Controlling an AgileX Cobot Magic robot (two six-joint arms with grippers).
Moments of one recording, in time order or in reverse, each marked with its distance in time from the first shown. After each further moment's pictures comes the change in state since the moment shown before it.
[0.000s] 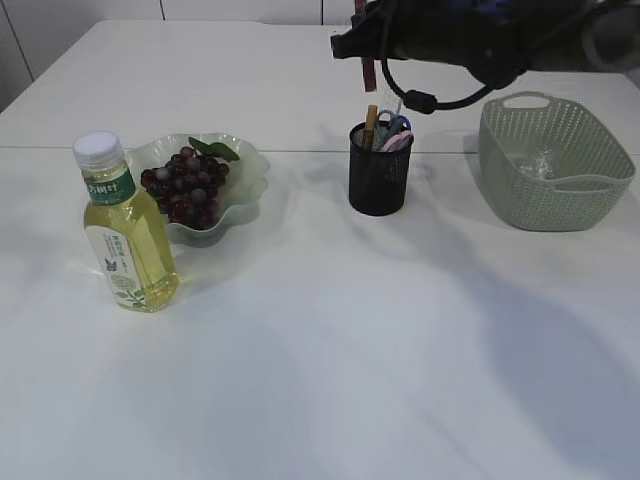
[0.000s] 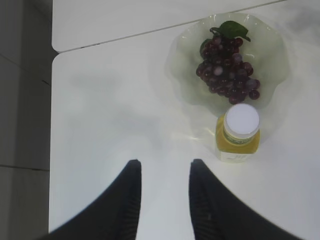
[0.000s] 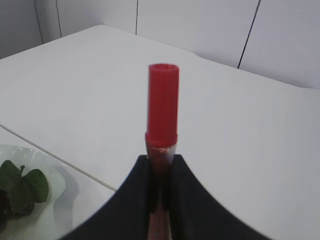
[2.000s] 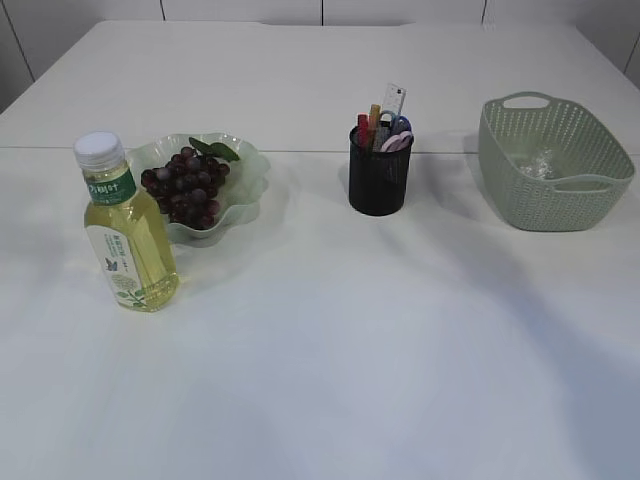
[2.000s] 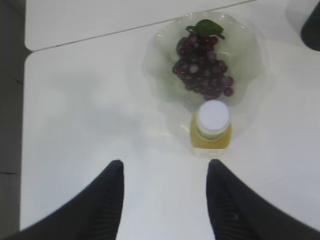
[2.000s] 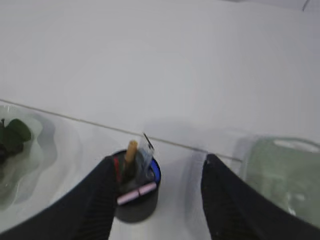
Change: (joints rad) left arm -0.006 0.000 0.000 -0.087 0.000 0.010; right arm -0.029 -0.309 -0.004 0.124 0.635 0.005
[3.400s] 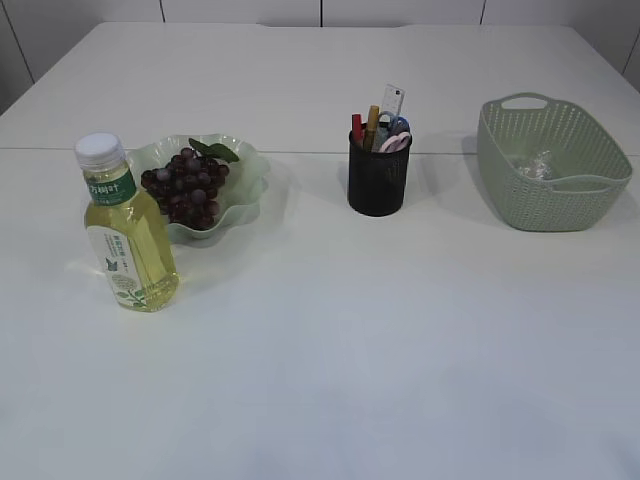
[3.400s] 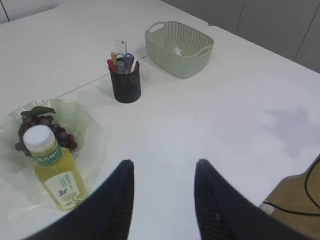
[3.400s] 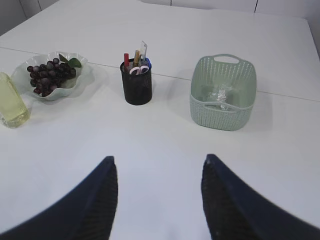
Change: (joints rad) left arm -0.254 -0.753 0.641 -0.384 -0.337 0.278; right arm 0.002 -1.473 0.753 0.149 0.544 -0.181
